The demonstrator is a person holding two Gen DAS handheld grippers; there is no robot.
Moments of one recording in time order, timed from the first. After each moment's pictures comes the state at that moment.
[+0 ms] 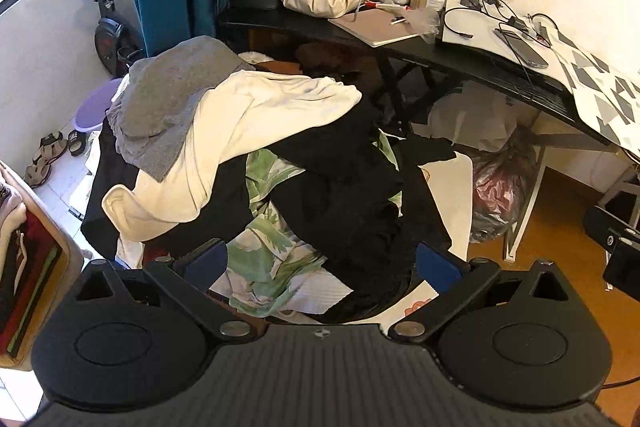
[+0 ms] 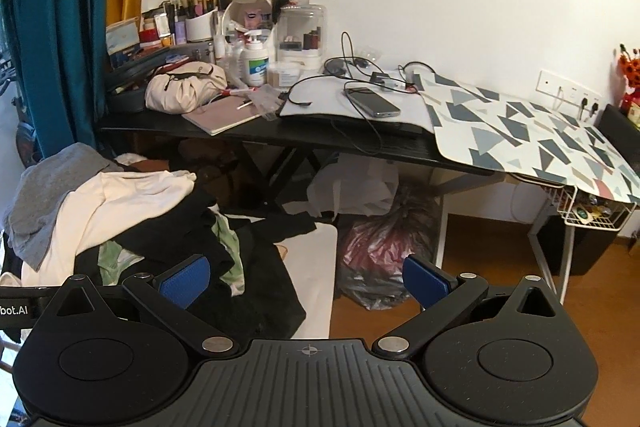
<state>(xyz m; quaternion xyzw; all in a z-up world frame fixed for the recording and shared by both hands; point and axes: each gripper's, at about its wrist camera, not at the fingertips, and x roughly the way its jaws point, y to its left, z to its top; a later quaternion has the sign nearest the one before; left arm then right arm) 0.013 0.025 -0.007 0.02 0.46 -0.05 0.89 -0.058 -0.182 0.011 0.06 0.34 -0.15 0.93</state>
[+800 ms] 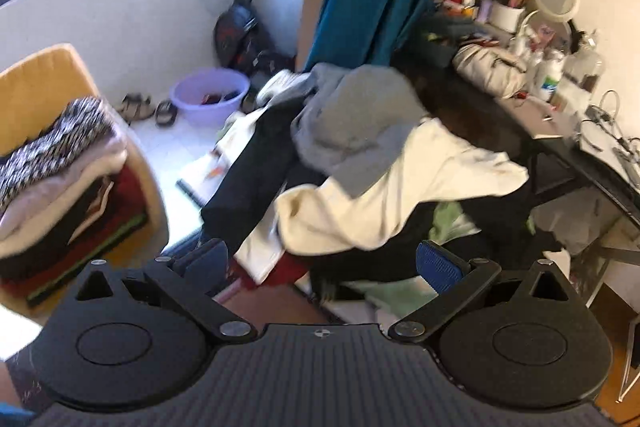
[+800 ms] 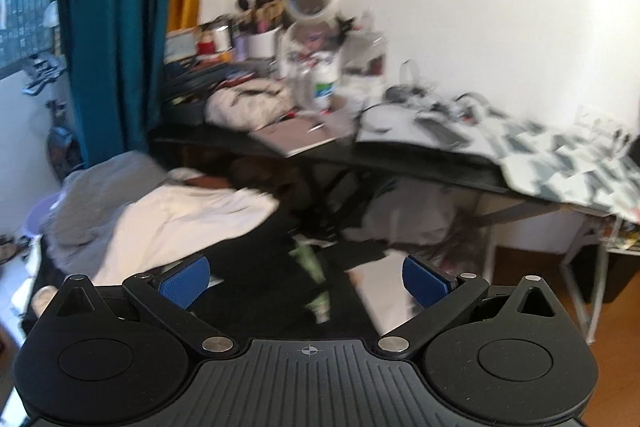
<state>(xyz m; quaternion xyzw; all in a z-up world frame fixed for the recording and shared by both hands) -0.022 0.276 -0.028 -0.10 0.39 0.09 0.91 -0.007 -0.048 -0.005 0.05 0.31 -0.10 0.94</state>
